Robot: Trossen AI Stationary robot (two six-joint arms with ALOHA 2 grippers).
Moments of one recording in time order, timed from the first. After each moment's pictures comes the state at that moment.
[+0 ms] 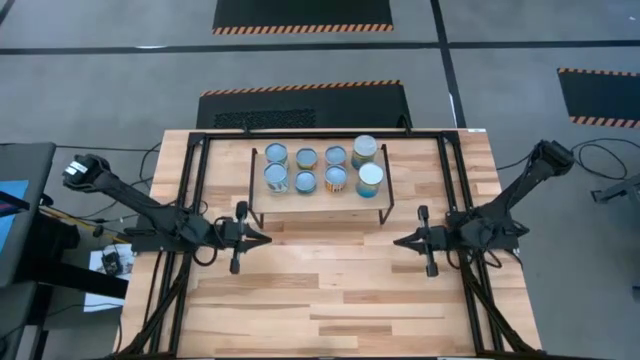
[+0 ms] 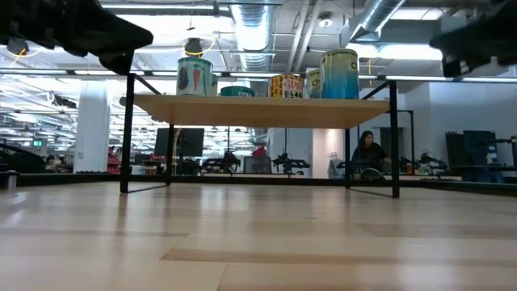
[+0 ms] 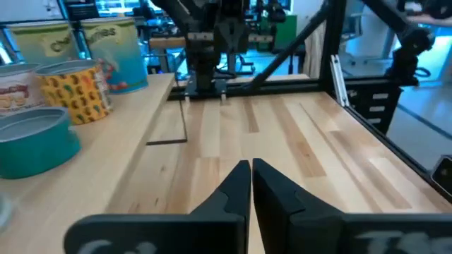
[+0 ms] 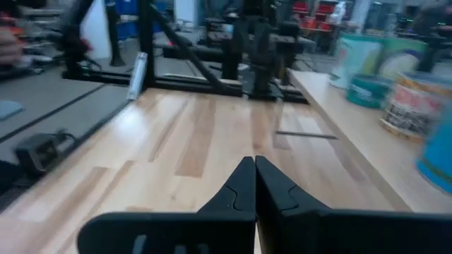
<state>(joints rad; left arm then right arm) -0.43 0.86 0.24 0.47 -0.39 -0.03 0.68 0.64 0.14 0.40 0.65 0.01</state>
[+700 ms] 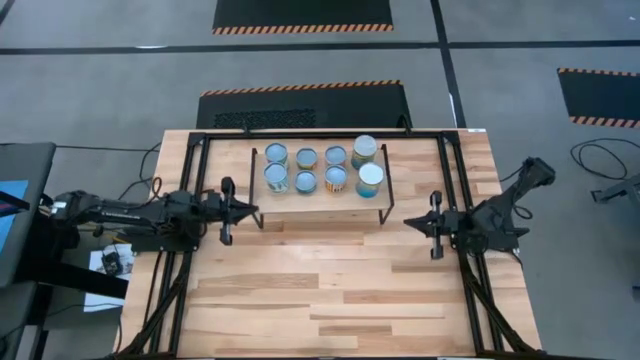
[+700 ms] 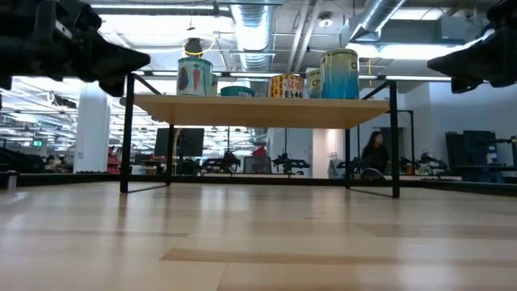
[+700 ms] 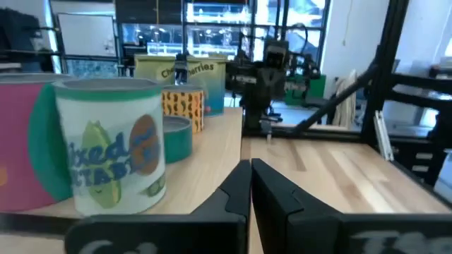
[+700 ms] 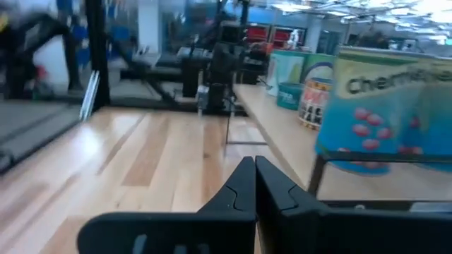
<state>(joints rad) 0.00 0.38 0.01 0.43 -0.08 -0.05 0.63 0.08 0.01 0.09 0.74 -0.08</state>
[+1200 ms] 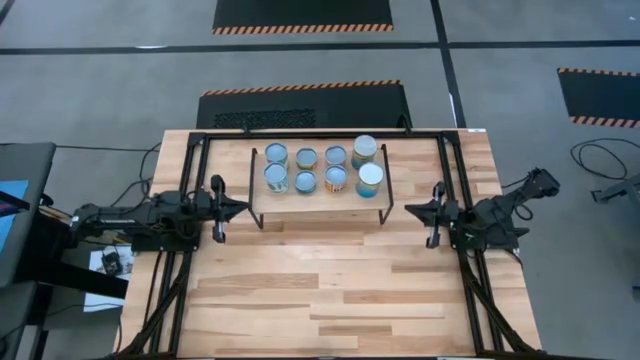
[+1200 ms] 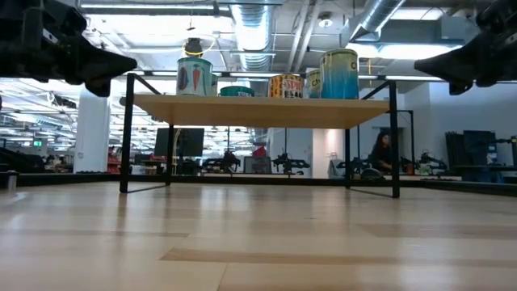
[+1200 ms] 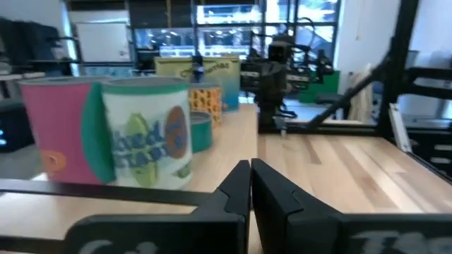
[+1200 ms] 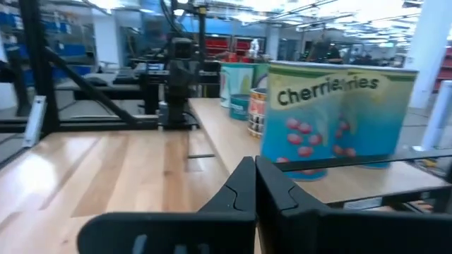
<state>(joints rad) 0.01 0.01 0.01 0.05 -0.12 0.00 0.49 0.01 0.01 0.08 0.74 -0.09</state>
